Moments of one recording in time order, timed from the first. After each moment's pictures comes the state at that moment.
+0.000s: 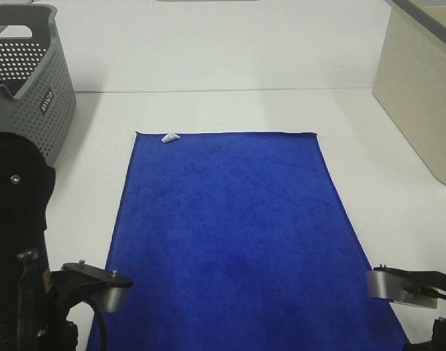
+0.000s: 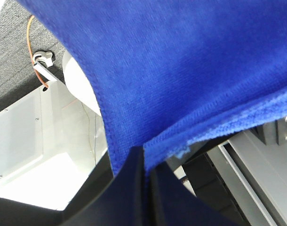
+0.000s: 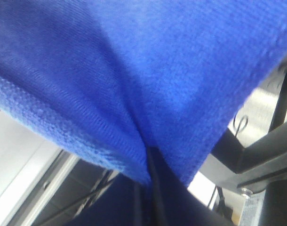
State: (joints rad) left arm -0.74 1.70 -0.73 -0.45 1.07 0.04; right arm 0.25 1.64 -0.49 0.52 1.20 -0.30
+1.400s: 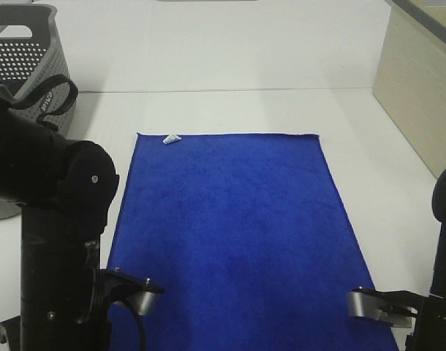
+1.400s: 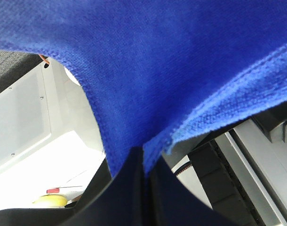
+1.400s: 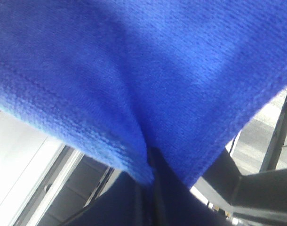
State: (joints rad) left arm -0.74 1.90 -0.87 -0.45 1.16 0.12; right arm 0.25 1.89 -0.52 0.56 1.10 -0.40
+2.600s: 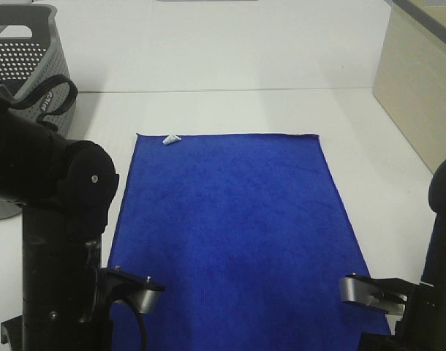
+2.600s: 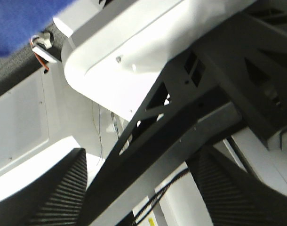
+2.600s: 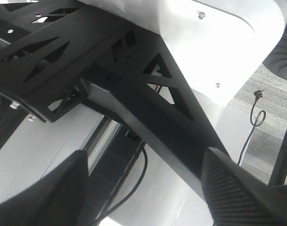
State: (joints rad) left arm -0.74 1.90 -0.87 -0.46 1.15 0.10; right arm 0.25 1.89 -0.54 0.59 1.09 -0.39
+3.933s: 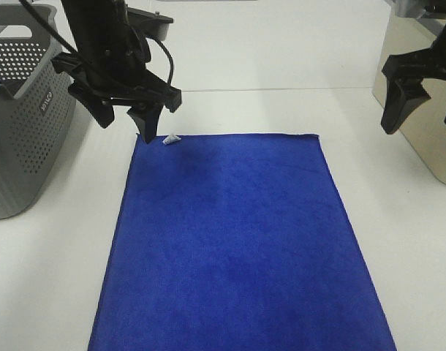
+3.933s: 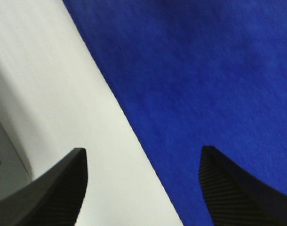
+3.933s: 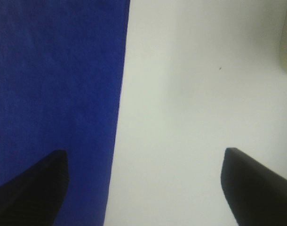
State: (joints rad) left arm -0.48 2.08 -1.79 0.05 1.21 -0.11; right arm 0.07 1.73 -1.38 0.15 1.14 -0.10
